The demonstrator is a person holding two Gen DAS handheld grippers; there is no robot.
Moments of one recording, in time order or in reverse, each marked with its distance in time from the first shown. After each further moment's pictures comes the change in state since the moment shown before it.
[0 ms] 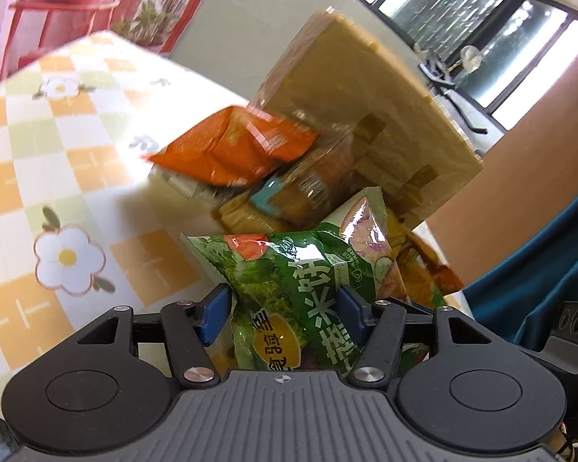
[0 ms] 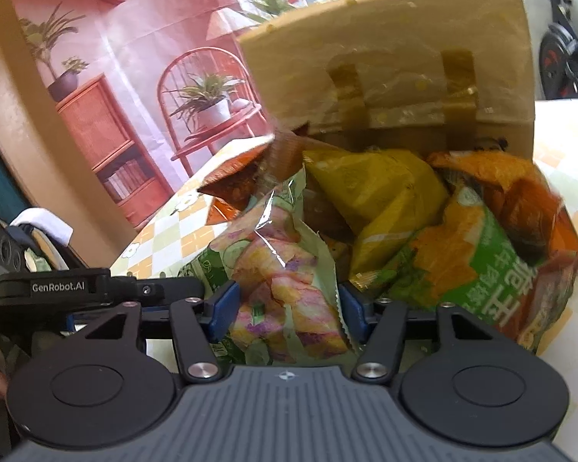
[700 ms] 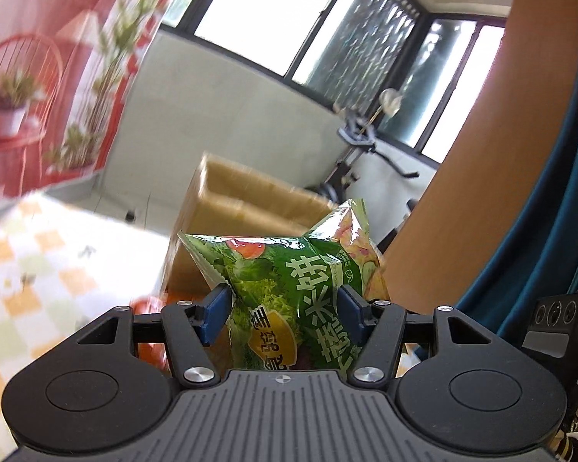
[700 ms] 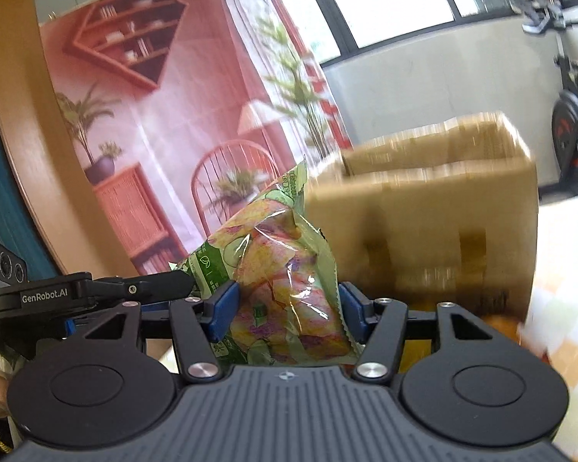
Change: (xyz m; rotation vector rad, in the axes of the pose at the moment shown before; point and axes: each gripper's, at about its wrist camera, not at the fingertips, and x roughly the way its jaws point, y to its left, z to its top) left arm -0.059 -0.093 0.098 0.241 -0.236 -0.106; right arm -0.069 0.022 0.087 -0.005 -0.256 0.082
